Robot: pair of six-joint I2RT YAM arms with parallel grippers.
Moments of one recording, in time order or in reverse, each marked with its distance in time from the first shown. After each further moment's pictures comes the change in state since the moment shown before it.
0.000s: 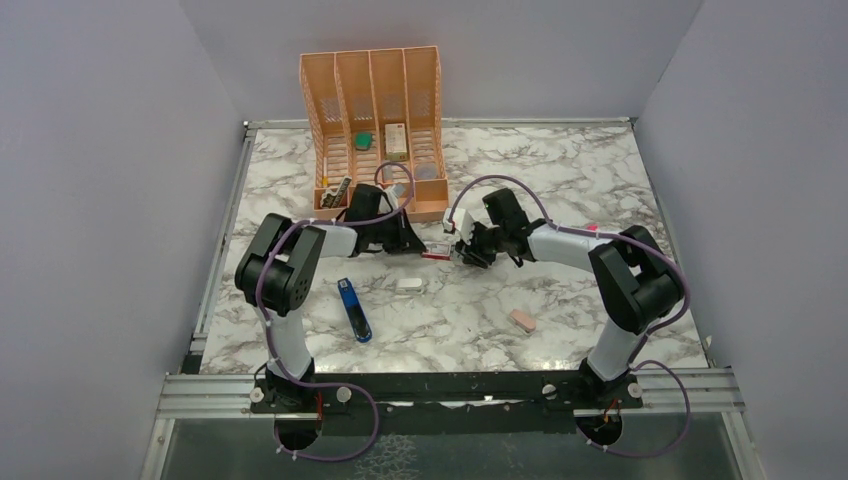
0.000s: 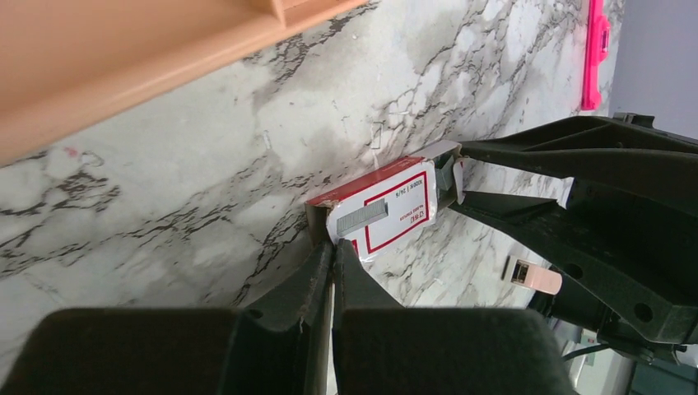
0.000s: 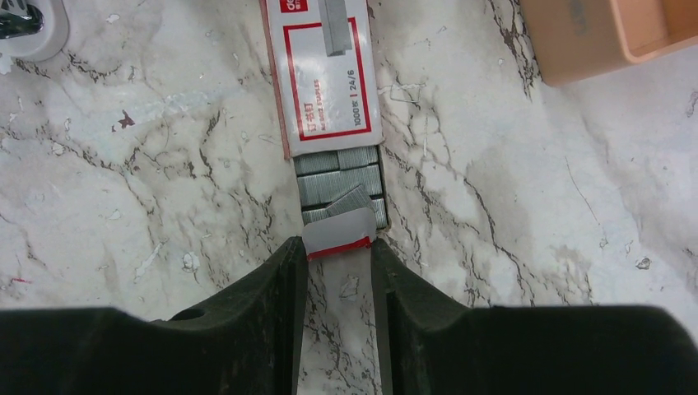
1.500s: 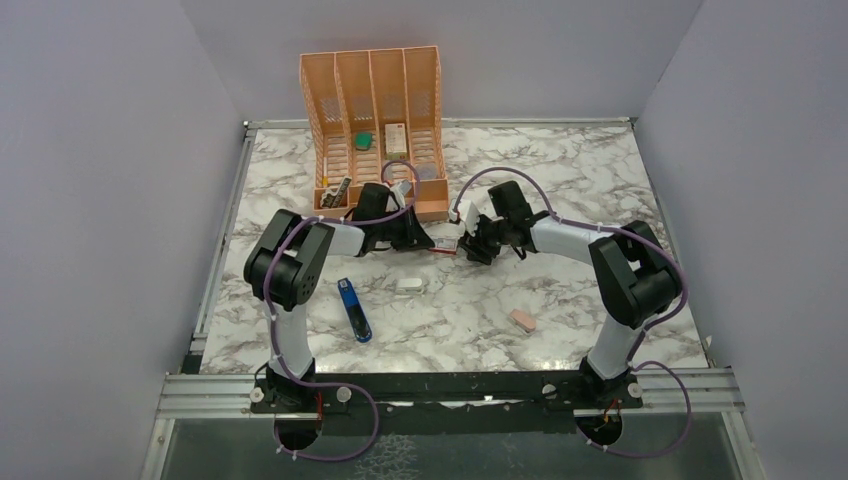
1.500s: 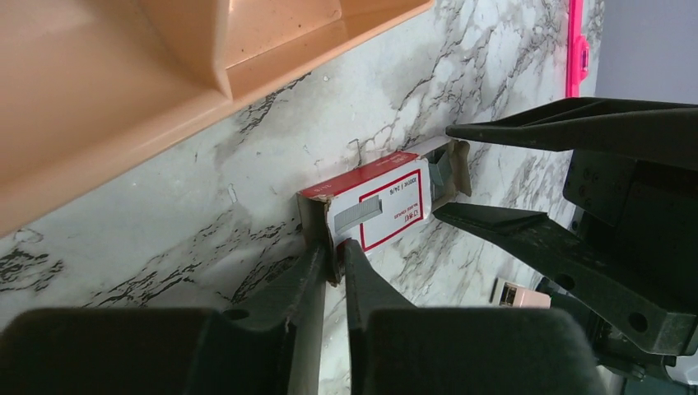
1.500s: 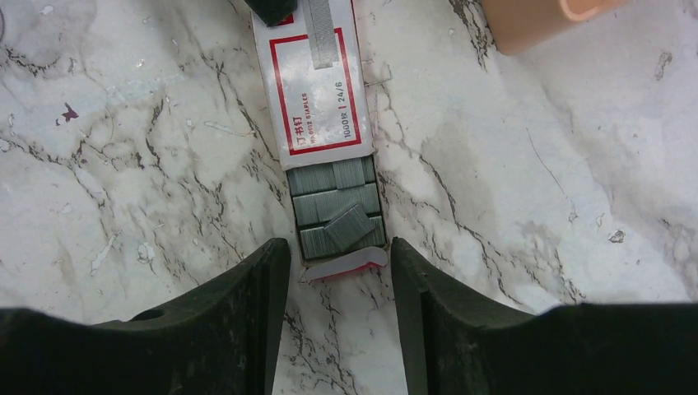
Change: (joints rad) left arm -0.034 0.049 0.035 0.077 -0.008 -0.051; right arm -0.041 0.030 0.054 -0.047 -0.015 0.008
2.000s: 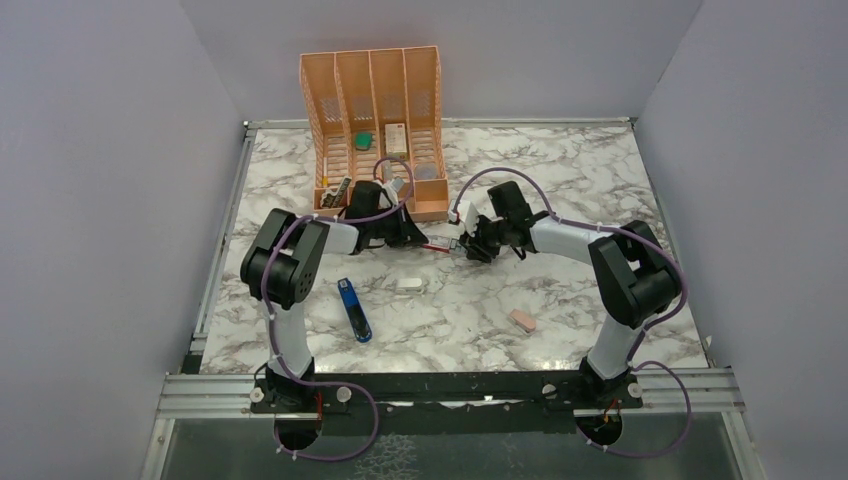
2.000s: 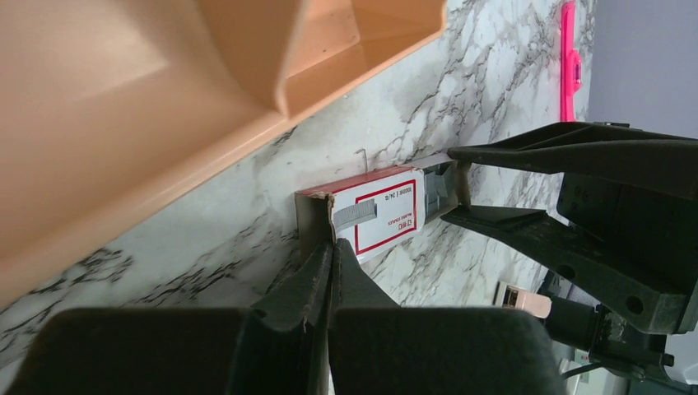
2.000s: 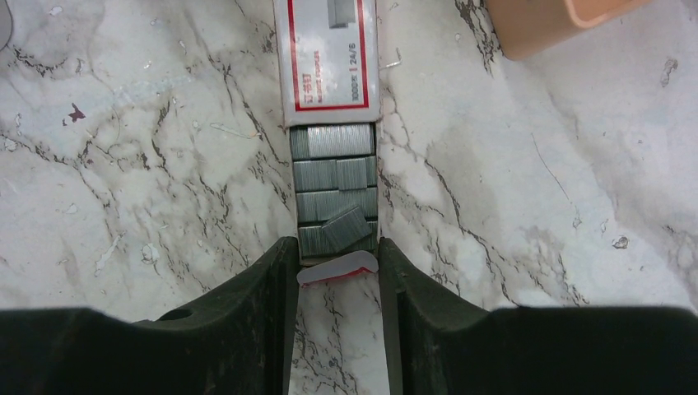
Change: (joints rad) left arm 0.036 0.004 0.003 0.019 0.019 0.012; right arm 0.000 0.002 0.000 0.000 -0.010 -0.006
